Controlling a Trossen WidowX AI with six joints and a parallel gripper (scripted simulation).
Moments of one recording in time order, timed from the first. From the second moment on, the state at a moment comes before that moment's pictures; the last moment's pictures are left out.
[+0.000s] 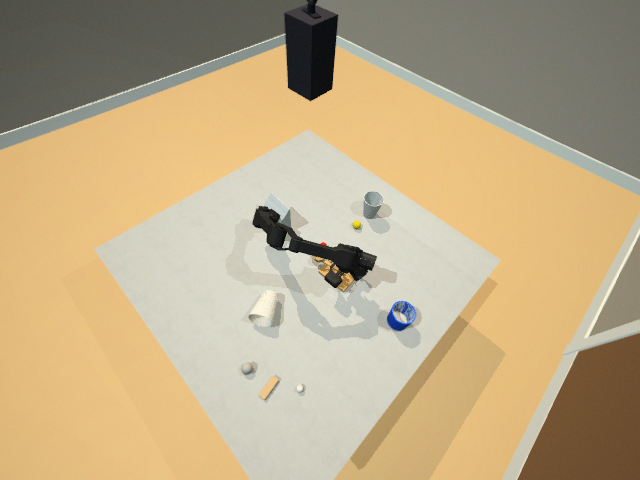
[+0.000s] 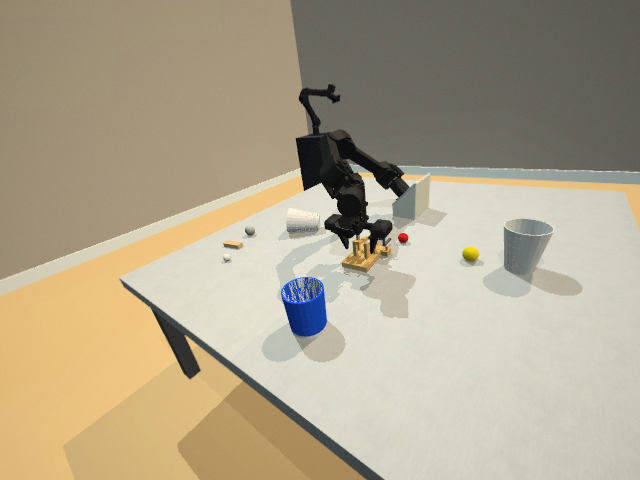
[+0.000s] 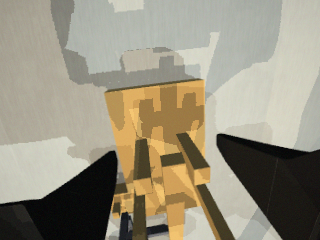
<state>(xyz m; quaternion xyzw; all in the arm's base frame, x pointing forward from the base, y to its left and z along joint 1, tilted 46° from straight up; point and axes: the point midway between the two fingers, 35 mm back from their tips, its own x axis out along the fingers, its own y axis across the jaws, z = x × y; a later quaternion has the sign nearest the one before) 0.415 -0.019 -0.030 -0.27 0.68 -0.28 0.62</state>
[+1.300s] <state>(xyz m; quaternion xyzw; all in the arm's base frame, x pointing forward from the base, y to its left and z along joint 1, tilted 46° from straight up) 0.417 0.008 -0.009 -0.27 0.68 -0.27 0.63</state>
